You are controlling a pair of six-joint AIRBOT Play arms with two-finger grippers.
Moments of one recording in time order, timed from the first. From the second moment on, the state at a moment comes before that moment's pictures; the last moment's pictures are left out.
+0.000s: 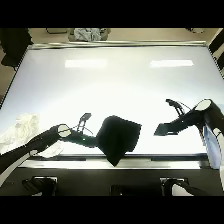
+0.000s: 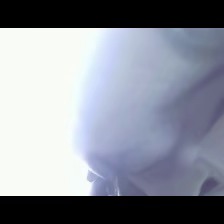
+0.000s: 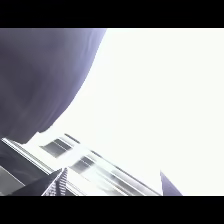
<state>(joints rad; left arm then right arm) -0.53 -1.27 0.70 0.85 -0.82 -1.38 -0.24 -1.32 0.94 -1.06 1.46 0.94</state>
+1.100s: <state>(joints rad) -0.38 -1.11 0.99 1.26 -0.99 -1.41 -0.12 -1.35 1.13 -0.77 1.19 0.86</state>
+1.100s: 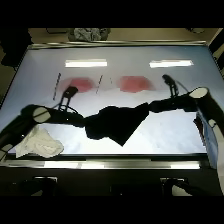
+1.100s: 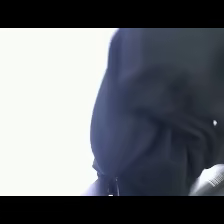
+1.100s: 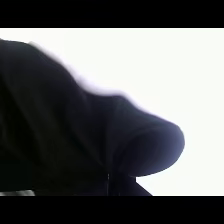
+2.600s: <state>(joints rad) -0.07 -1.14 1.26 1.11 -1.09 -1.25 -0.28 -0.94 1.10 -1.13 1.43 1.03</state>
